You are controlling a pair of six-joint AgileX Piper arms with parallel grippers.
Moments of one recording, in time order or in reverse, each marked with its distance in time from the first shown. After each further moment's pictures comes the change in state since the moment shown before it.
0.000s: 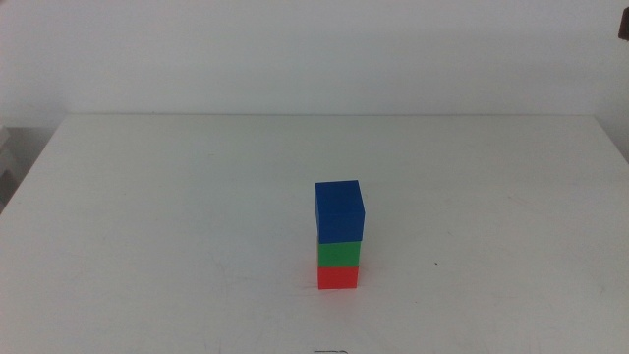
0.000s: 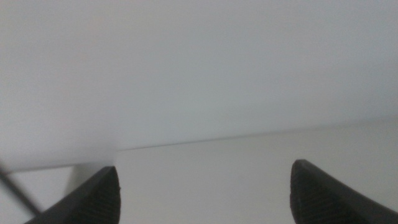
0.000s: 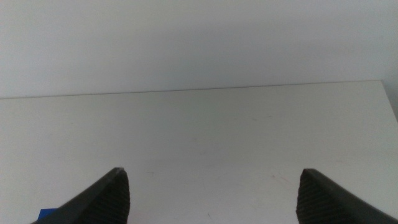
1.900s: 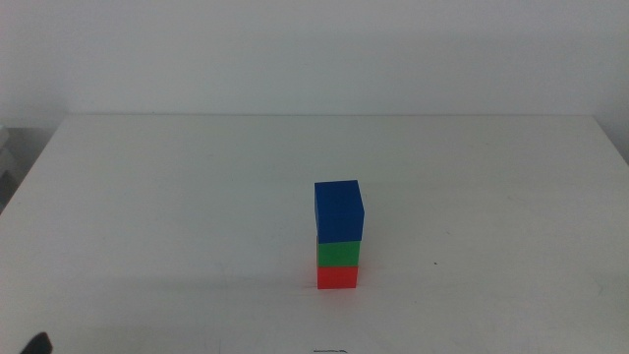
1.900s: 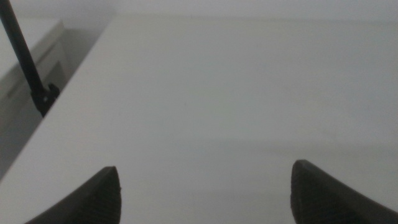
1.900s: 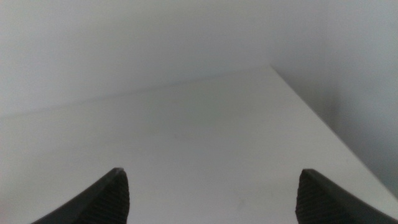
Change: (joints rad) left arm 0.218 -0.877 1.173 -0.178 -0.320 0.021; right arm -0.297 -1.038 1.214 -0.039 -0.517 -0.003
